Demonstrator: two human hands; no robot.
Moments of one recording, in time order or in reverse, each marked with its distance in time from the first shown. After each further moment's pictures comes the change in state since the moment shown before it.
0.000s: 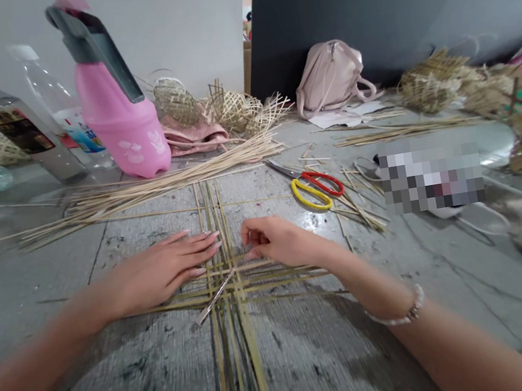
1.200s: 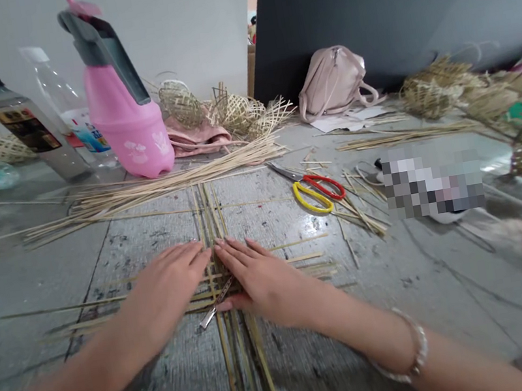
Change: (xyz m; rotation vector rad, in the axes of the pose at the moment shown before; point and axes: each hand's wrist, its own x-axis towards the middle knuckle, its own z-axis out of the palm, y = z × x) left_hand 0.011 0.066 -0.008 0.326 0.053 -0.363; right_hand -0.020 -0.012 0.048 -0.459 0.018 -0.343
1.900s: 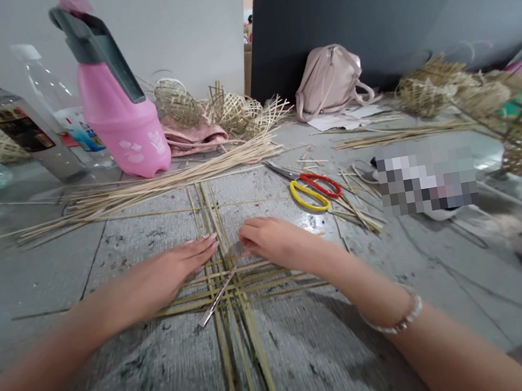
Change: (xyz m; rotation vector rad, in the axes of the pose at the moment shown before) left_hand 0.007 -0.045 0.038 -0.403 -0.111 0.232; right_hand 0.013 0.031 -0.040 -0.149 -0.086 0.144
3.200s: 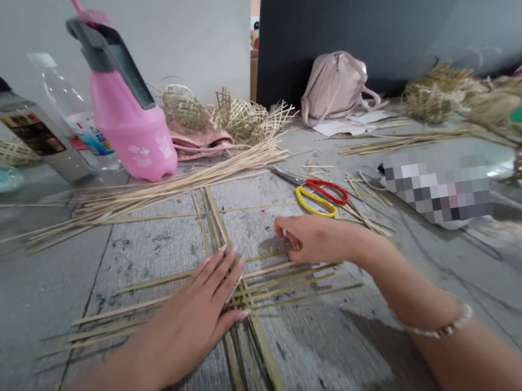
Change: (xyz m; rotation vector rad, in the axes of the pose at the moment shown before) left_hand 0.000 0.060 0.022 0.214 0.103 -0.044; right_hand -0.024 0.025 -0.030 0.035 -0.221 0.320
